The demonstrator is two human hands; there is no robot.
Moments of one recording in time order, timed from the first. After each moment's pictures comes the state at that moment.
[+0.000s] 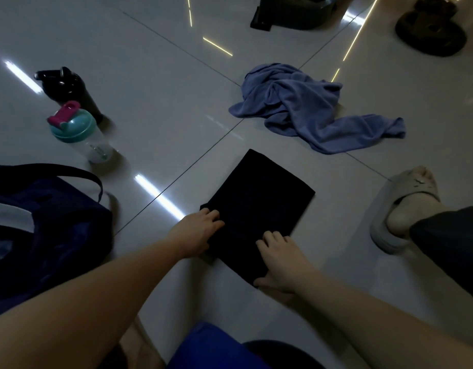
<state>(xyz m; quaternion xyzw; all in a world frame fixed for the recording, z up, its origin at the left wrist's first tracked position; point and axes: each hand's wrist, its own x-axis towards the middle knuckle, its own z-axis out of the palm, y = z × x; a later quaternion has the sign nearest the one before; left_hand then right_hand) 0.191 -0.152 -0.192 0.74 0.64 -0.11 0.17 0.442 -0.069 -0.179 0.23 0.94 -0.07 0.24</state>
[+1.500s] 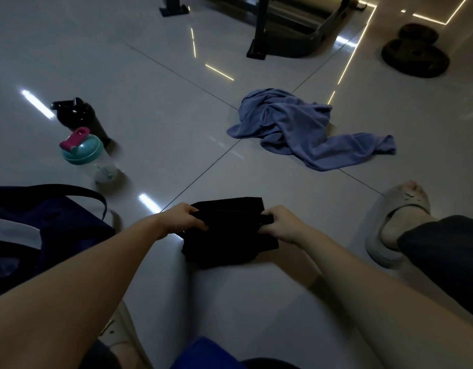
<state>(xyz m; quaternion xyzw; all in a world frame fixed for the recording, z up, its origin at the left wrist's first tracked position) 0.150 -0.122 -0.132 0.32 0.76 0.19 0.54 0.403 0.020 -0.128 0.38 0.79 -0.47 0.07</state>
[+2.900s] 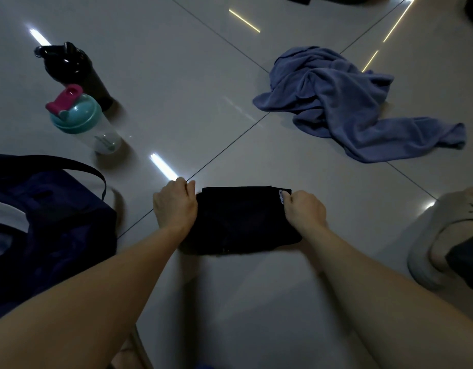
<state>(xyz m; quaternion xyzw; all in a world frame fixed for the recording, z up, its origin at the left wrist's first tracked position) 0.134 -0.116 -0.210 0.29 0.94 0.15 0.08 0.351 0.061 -0.216 0.57 0.80 -0.18 0.09</state>
